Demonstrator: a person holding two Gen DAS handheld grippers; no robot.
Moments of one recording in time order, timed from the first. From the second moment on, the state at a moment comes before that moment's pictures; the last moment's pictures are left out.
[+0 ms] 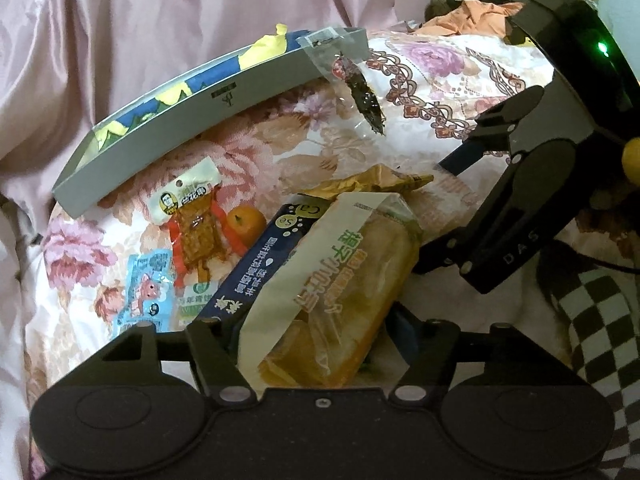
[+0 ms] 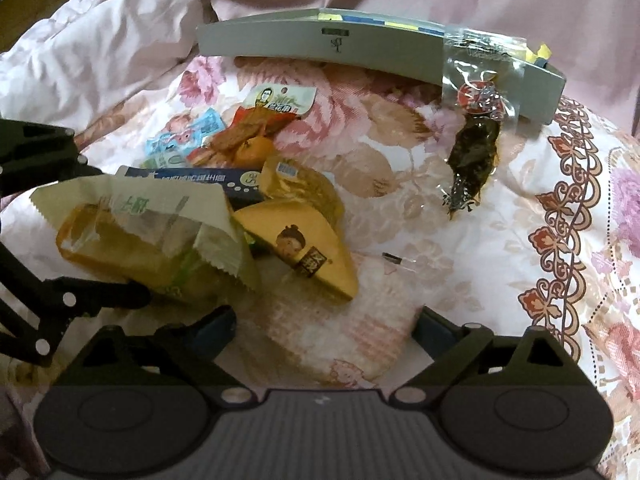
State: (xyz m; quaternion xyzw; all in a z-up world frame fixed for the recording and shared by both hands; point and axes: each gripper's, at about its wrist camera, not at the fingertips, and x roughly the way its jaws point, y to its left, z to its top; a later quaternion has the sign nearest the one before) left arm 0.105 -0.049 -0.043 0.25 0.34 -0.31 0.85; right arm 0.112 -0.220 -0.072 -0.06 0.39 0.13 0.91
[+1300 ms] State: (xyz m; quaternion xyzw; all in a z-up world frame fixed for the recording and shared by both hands) left arm 0.108 -0.042 -0.042 0.11 0.38 -0.29 0.87; right arm 0.093 -0.189 -0.072 -0.25 0.30 0.10 0.92
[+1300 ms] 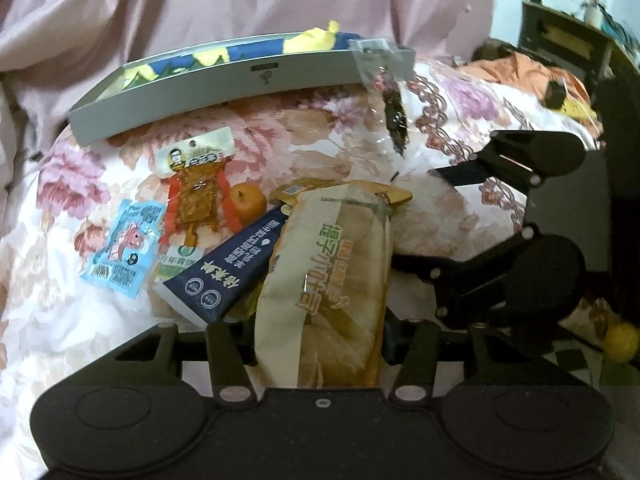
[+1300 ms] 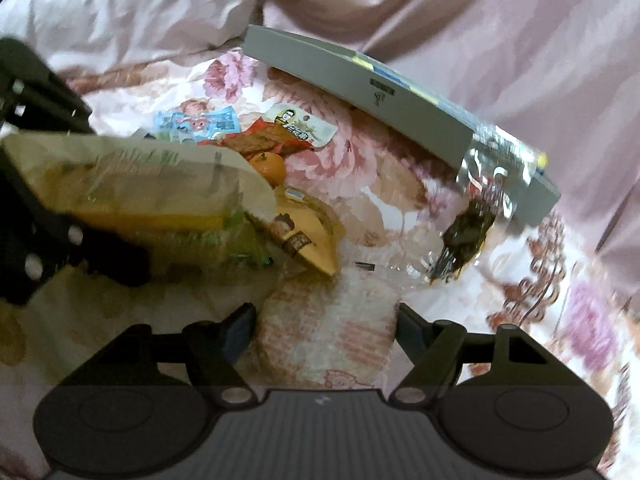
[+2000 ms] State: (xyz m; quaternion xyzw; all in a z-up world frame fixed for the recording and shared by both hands) left arm 0.111 -0.030 -0.035 0.00 0.37 -0.31 0.88; right arm 0.079 -0.175 -0.074 -0.37 0.21 0.05 0.90
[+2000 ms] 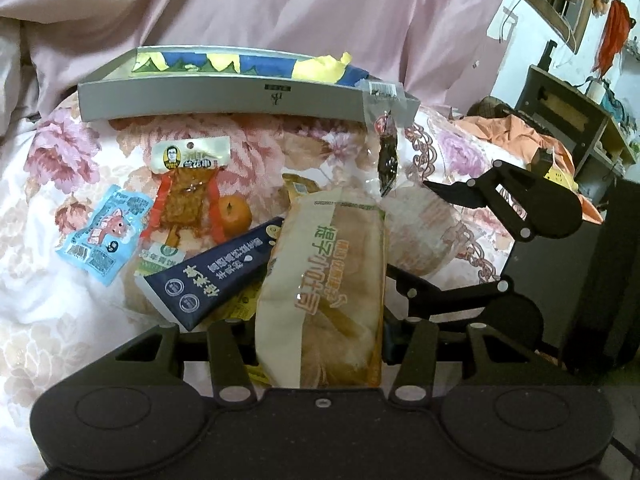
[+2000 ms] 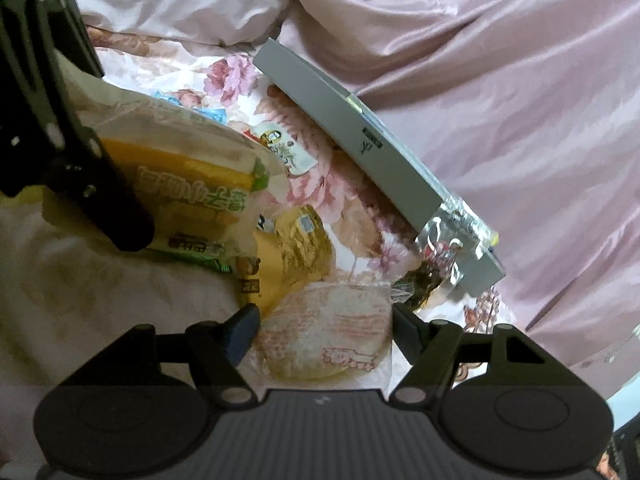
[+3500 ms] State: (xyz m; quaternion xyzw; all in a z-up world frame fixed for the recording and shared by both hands) left arm 0.312 -0.107 0.049 -0.10 0.26 -0.14 0.95; right arm 0.205 -0.246 0.014 -0.24 -0.02 -0.09 0.97
